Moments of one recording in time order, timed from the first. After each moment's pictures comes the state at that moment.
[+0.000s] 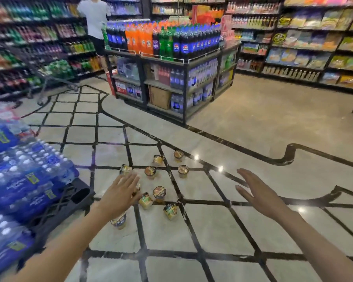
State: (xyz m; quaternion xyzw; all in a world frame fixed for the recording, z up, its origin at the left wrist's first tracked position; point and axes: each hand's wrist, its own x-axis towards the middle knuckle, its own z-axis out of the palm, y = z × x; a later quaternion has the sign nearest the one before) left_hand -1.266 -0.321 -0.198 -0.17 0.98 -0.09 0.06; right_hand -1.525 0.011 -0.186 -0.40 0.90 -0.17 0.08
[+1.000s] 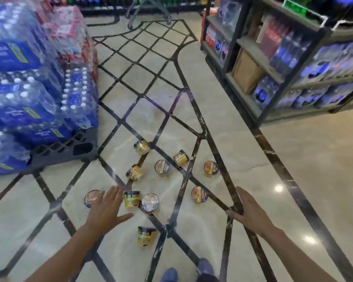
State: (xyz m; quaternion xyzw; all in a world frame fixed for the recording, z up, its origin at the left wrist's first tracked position) left_hand -1.629 -0.488 -0.412 -0.57 0.79 0.14 0.18; right_hand -2.052 -0.401 -0.396 -0.56 0.76 -0.04 0.33
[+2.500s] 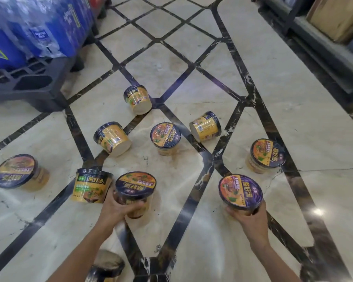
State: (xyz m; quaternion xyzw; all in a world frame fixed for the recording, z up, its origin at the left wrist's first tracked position) left_hand -1.712 -0.582 -0.995 -0.68 0.38 0.51 -0.35; right_hand -2.071 -0.562 -1.010 -0.31 0.74 -0.44 0.40
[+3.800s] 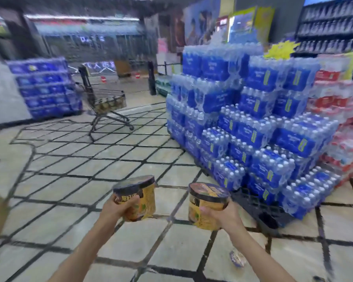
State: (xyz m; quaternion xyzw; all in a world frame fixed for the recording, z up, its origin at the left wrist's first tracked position) left_hand -1.452 -0.110 -0.126 -0.74 0.02 0.12 -0.66; right_hand -1.577 -0.393 -0.142 -0.67 0.20 -0.12 0.71
